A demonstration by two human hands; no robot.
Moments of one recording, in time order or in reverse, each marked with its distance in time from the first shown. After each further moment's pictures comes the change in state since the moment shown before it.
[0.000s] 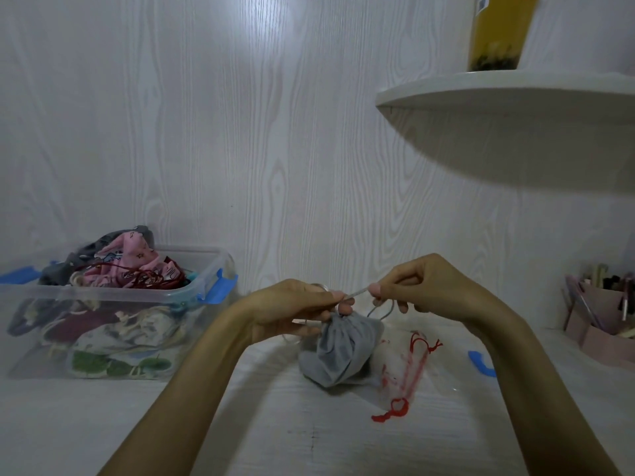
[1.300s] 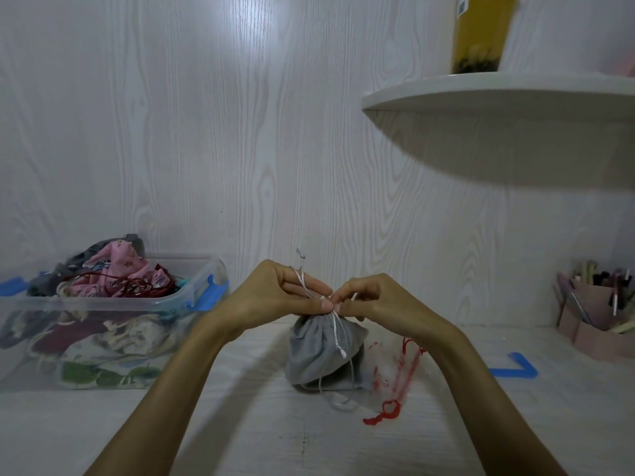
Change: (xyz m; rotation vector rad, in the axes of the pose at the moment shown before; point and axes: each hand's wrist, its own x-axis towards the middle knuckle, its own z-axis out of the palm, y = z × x) left_hand -0.012 0.007 0.001 0.269 0.210 0.395; right_hand 0.021 0.017 0.034 0.056 -0.109 -0.125
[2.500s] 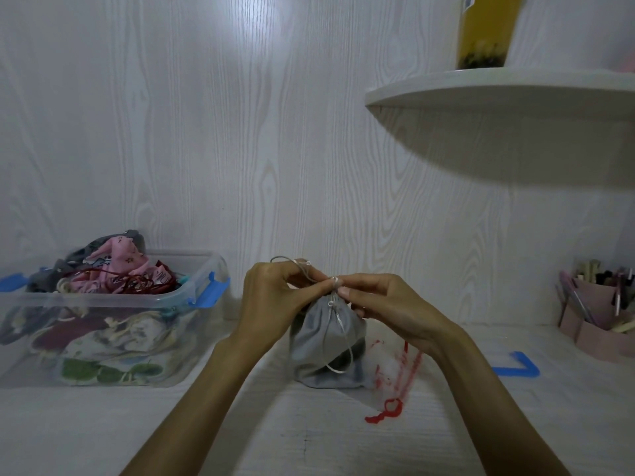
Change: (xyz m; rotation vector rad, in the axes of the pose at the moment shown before) left_hand 0.009 -0.028 0.018 0.321 0.509 0.493; right_hand 0.000 0.010 0.004 0.310 0.060 0.091
